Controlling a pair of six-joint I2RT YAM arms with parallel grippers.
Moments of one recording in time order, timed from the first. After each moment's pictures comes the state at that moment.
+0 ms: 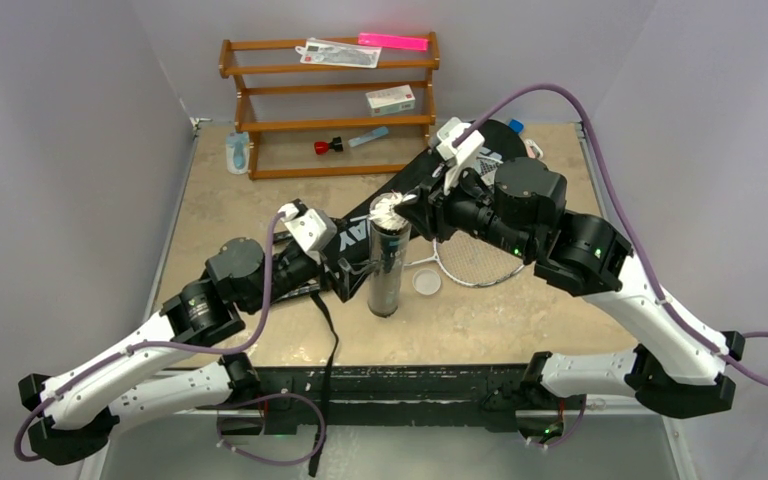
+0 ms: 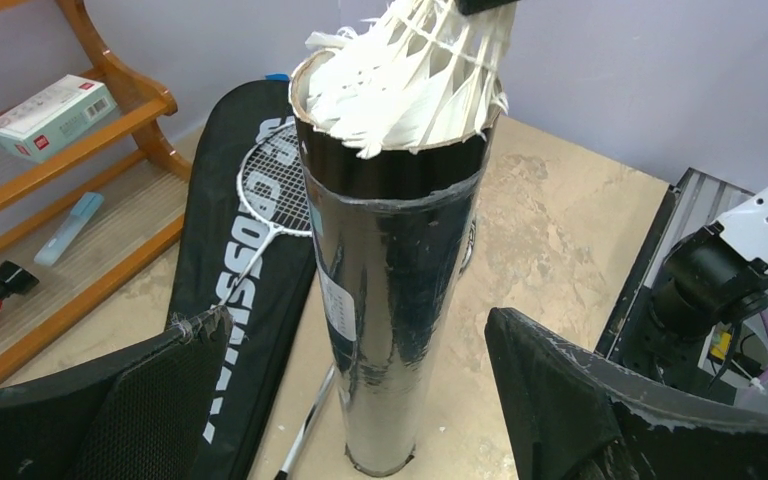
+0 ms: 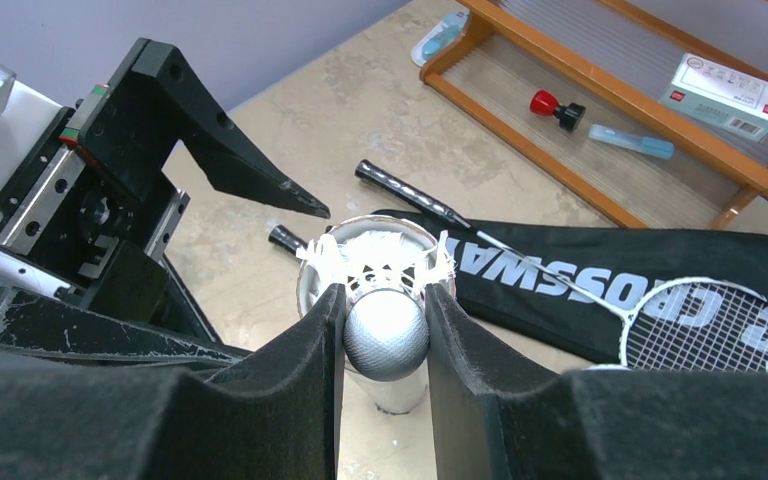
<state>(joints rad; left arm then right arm) -1.00 0.76 0.94 -0.22 -0.08 -0.01 1.01 1.18 1.66 -0.71 0.11 0.09</state>
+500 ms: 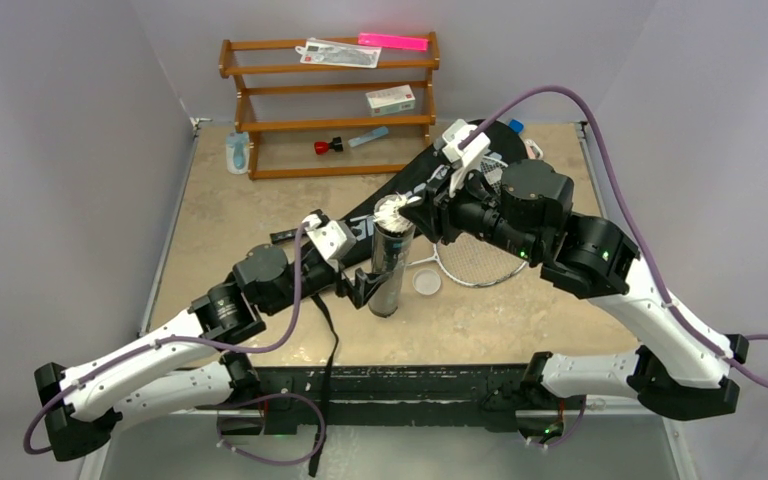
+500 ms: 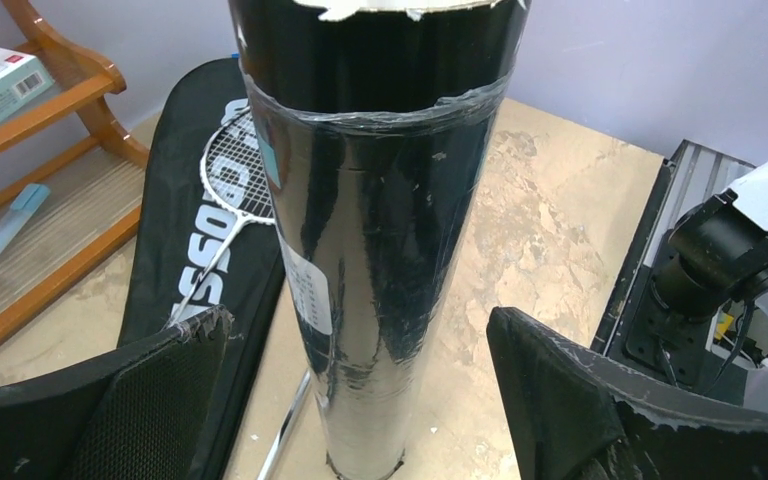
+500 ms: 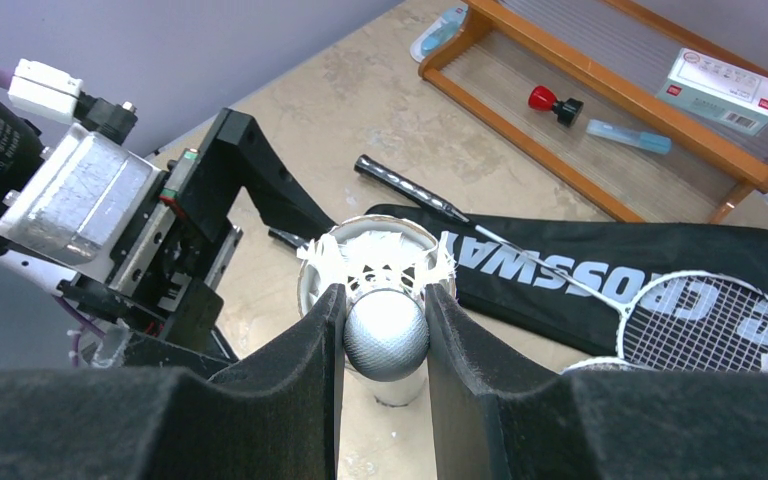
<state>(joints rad) -1.00 0.78 0.79 -0.06 -0.03 -0.01 1.01 1.16 1.66 -0.73 0.11 0.09</state>
